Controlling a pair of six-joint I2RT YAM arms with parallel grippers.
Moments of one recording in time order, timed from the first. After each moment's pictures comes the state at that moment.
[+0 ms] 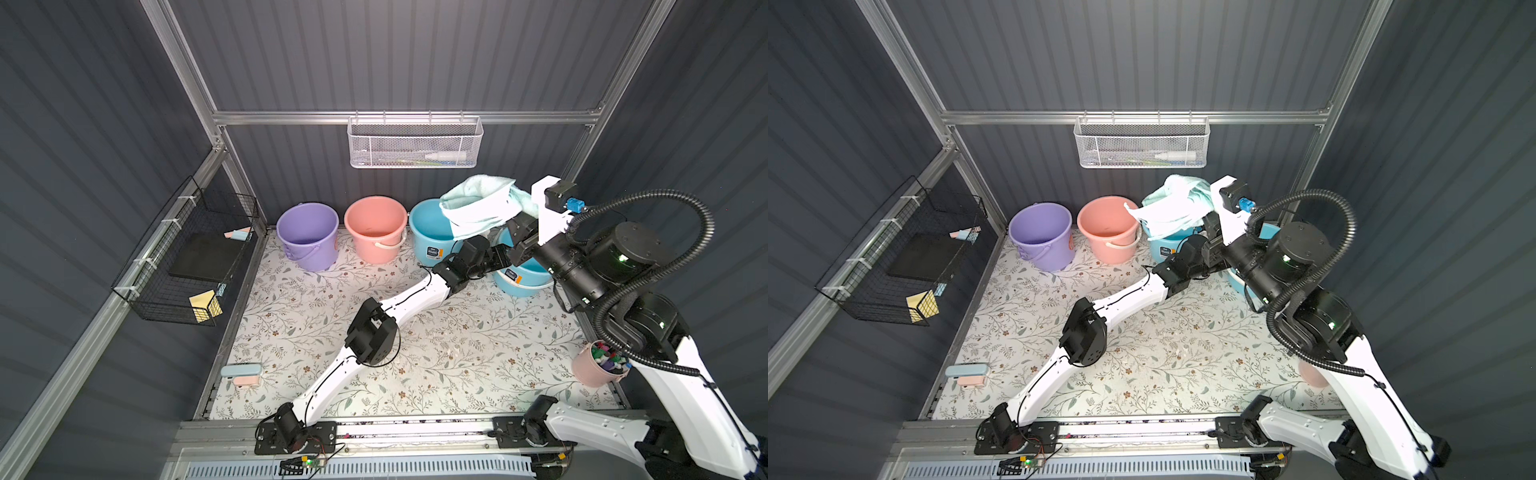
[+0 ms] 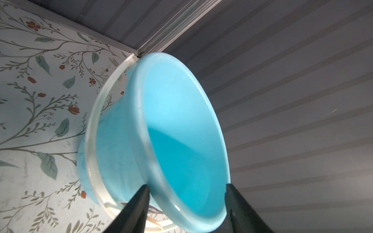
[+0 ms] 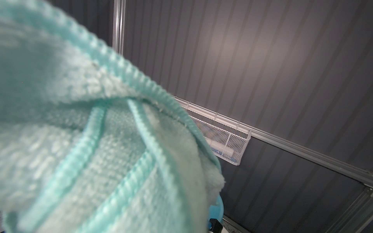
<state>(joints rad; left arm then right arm) -0.92 2.60 2.45 -0.04 0.13 -0.98 0.74 1.04 1.62 -0.45 0.17 -0.25</state>
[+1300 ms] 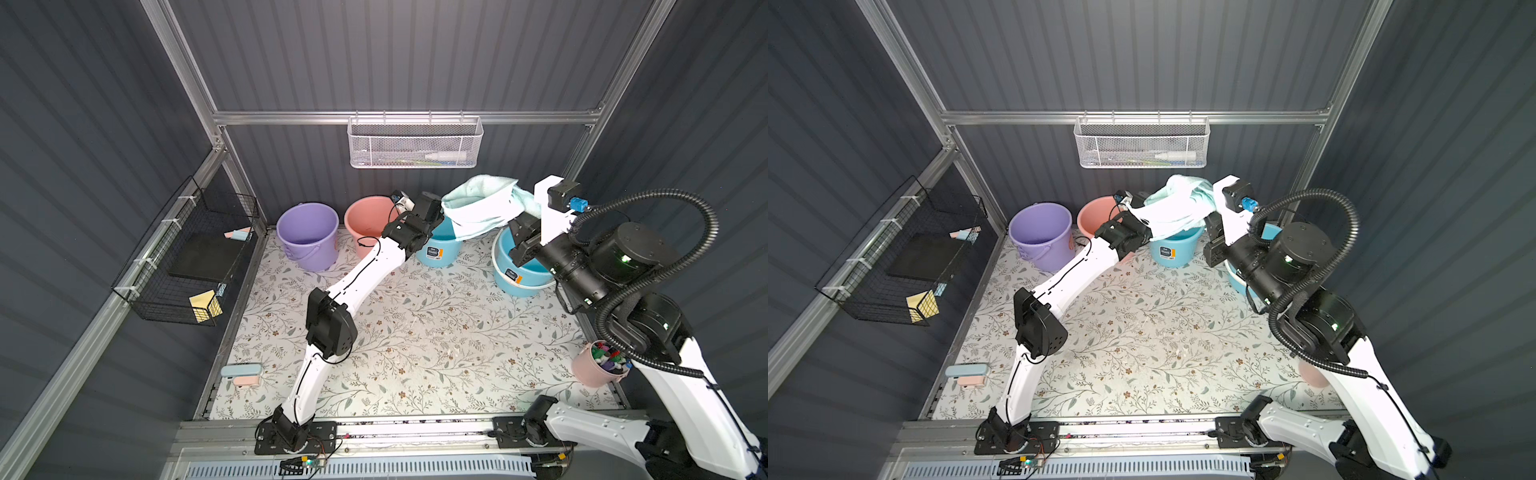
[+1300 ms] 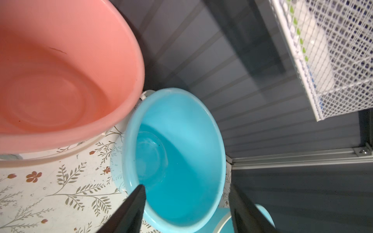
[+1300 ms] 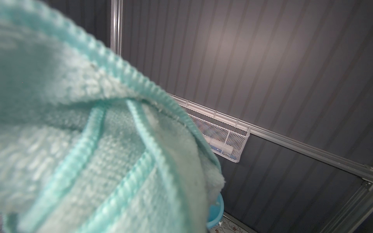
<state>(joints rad) -0.70 2.26 2.39 -0.64 -0.42 -1.15 0.74 1.04 1.63 -0.47 0.18 -0.24</state>
